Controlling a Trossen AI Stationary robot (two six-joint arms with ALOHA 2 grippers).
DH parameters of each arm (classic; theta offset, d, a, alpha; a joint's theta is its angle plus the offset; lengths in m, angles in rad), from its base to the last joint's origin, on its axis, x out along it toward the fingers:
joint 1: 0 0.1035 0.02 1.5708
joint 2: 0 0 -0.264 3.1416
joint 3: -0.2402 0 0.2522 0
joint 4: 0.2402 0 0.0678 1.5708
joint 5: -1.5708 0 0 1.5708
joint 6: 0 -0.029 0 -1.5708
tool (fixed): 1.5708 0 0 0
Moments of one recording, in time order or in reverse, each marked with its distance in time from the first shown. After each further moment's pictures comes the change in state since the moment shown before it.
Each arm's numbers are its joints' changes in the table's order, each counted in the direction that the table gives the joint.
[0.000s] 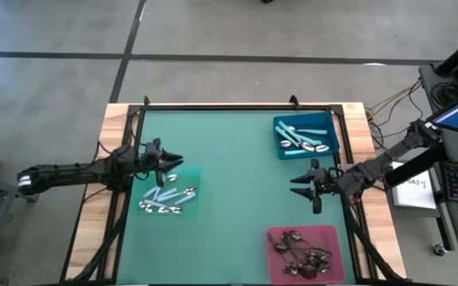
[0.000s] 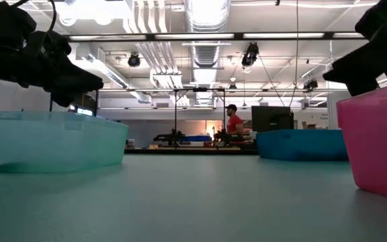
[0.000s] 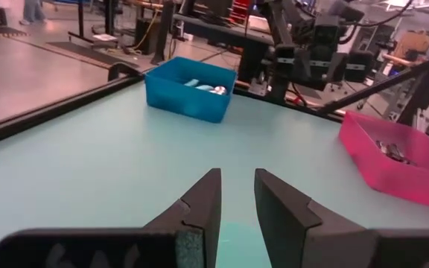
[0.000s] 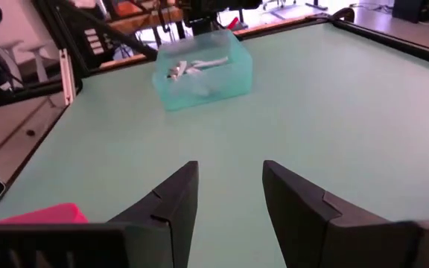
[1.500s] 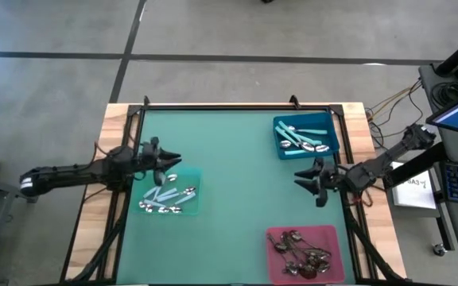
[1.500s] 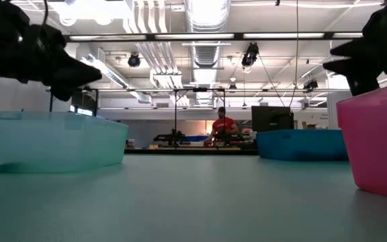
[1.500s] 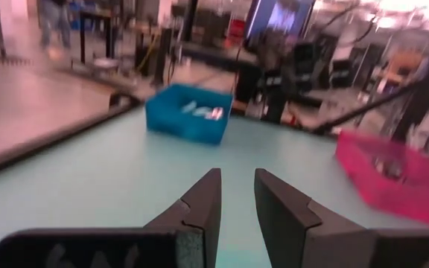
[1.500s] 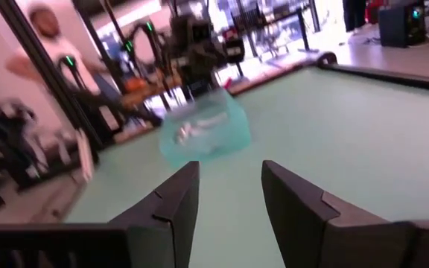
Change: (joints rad) left arm -0.002 0.086 0.001 0.020 0.006 -0.022; right arm 0.000 0.290 0.124 -0.135 -0.079 -0.011
